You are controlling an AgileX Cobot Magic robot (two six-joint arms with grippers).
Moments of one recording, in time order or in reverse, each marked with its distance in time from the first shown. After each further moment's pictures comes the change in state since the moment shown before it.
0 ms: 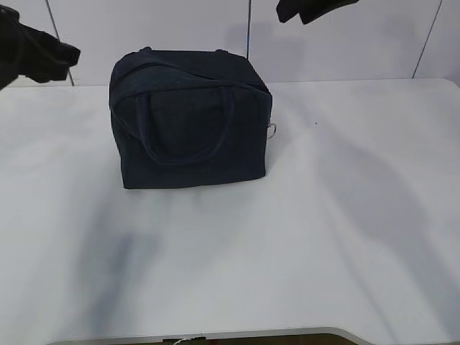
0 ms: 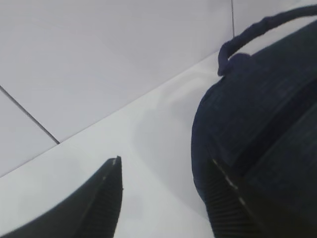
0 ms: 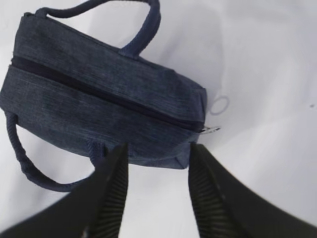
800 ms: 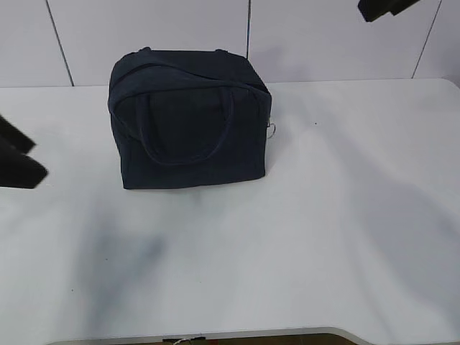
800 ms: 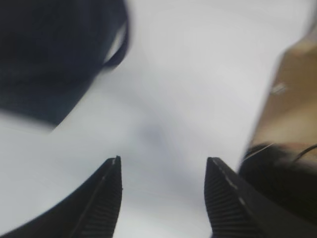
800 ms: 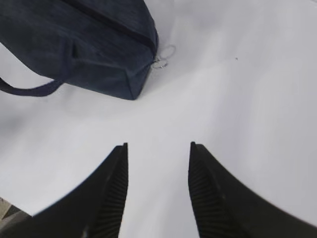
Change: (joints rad) left arm -0.001 -0.311 0.083 1.185 0.795 -1.041; right arm 0.007 -0.385 0.371 -0.204 0.002 -0.107
